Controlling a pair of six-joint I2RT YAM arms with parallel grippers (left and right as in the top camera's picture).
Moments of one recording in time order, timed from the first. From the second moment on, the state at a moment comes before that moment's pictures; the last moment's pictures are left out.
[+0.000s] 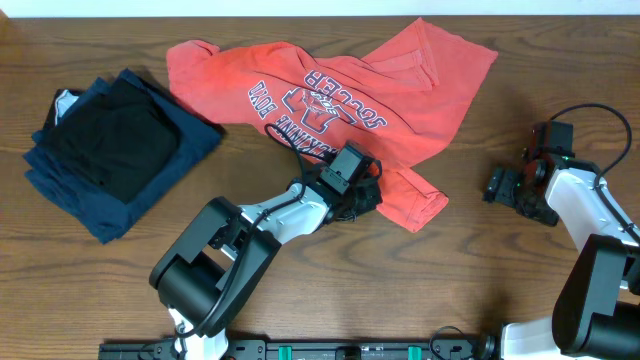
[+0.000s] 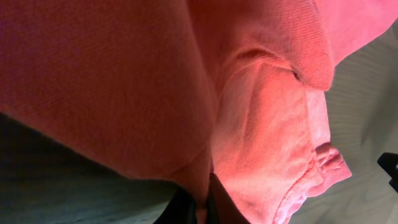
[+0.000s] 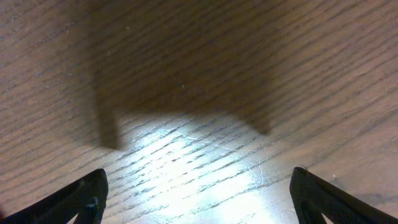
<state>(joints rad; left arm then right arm) -0.70 1.92 0.99 -0.08 0.26 -1.06 -0.21 1.64 0.91 -0.66 0.10 0.24</state>
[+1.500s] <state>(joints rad) -0.37 1.47 0.97 -1.11 0.01 -0.75 -0.06 1.67 0.88 -0.38 -0.06 0.53</state>
